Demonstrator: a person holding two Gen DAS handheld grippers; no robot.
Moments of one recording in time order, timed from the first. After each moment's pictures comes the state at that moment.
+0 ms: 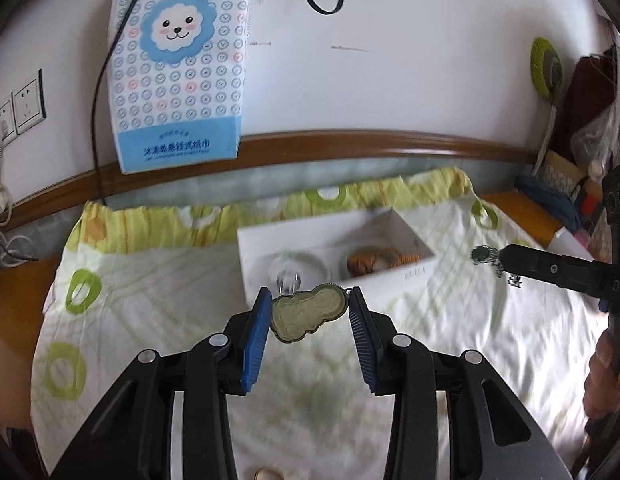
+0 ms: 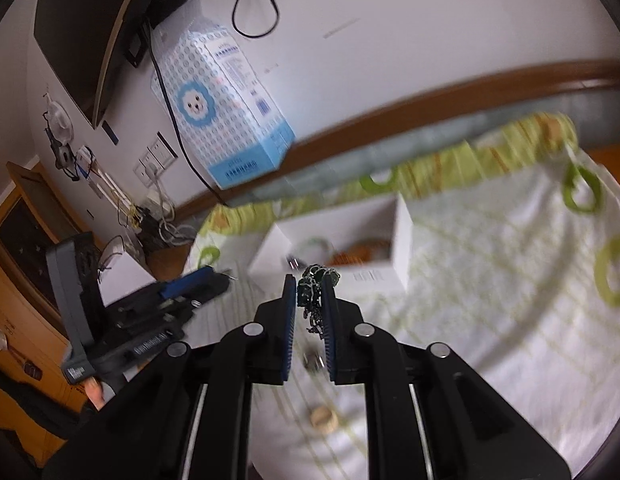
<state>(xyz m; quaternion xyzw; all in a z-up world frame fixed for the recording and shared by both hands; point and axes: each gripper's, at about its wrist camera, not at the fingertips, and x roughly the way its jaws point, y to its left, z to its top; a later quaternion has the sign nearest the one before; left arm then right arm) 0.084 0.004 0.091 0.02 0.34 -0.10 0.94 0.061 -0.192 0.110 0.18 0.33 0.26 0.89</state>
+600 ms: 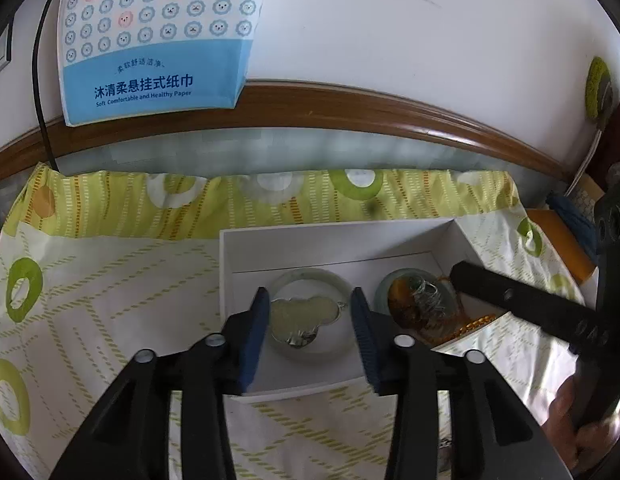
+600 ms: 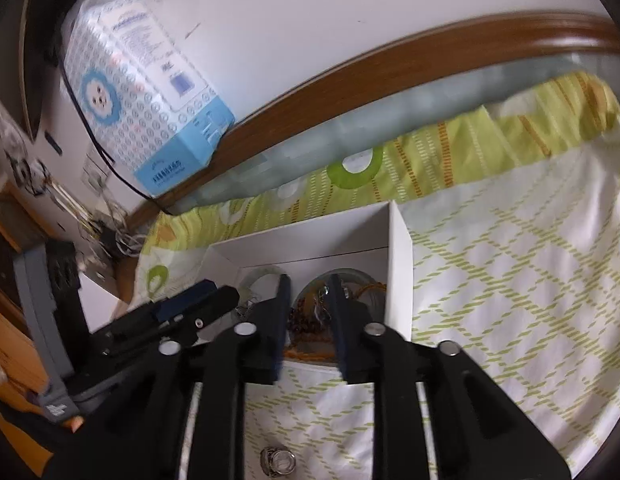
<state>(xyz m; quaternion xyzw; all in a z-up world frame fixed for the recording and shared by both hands) 0.173 0.009 0.044 -0.03 0.40 -0.09 0.91 0.166 -0.173 0.052 0.21 0.39 0.22 0.87</state>
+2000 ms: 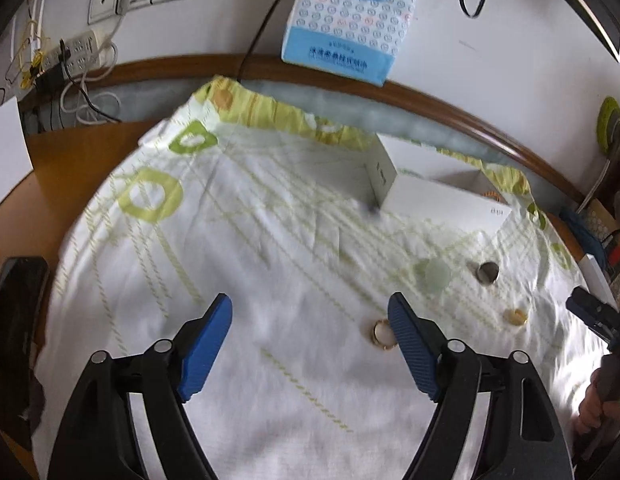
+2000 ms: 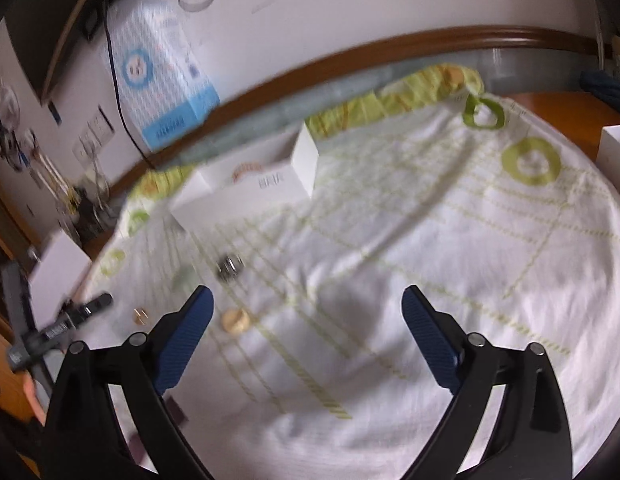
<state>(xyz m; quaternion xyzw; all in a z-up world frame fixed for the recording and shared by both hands) -0.012 0.098 0.028 -0.10 0.38 0.01 0.92 -0.013 -0.212 0.033 0.14 0.38 0.12 0.90</state>
